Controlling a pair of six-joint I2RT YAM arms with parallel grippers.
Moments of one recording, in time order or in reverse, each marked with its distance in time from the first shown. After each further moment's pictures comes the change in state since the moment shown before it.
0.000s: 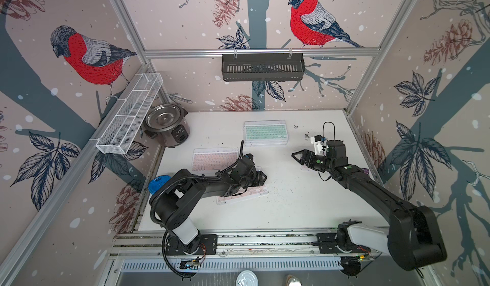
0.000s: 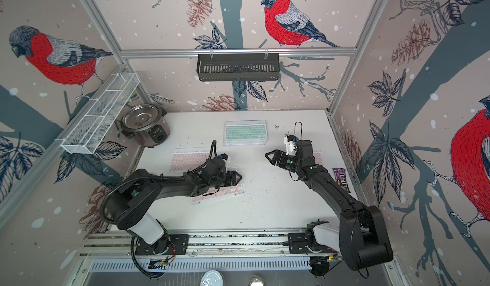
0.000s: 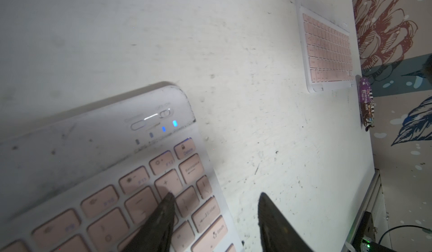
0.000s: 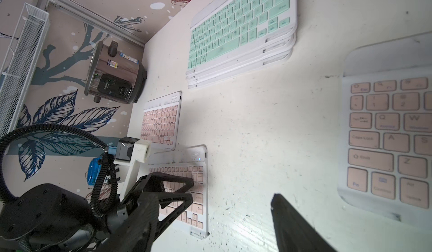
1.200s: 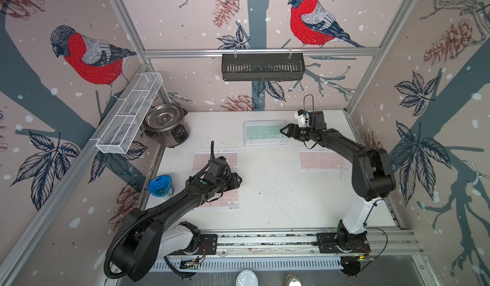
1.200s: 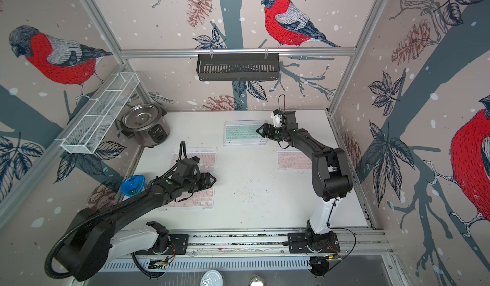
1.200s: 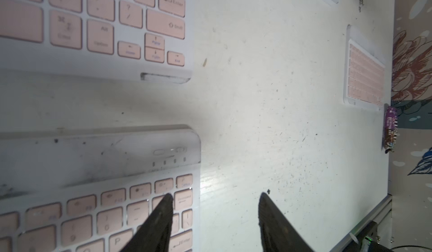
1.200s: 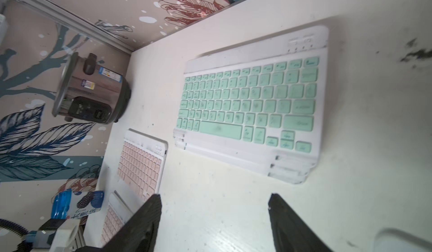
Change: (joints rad) left arm 0.257 -0.518 -0.201 -0.452 0.004 0.039; right arm 0.029 0.581 0.562 -0.048 -0.008 -0.125
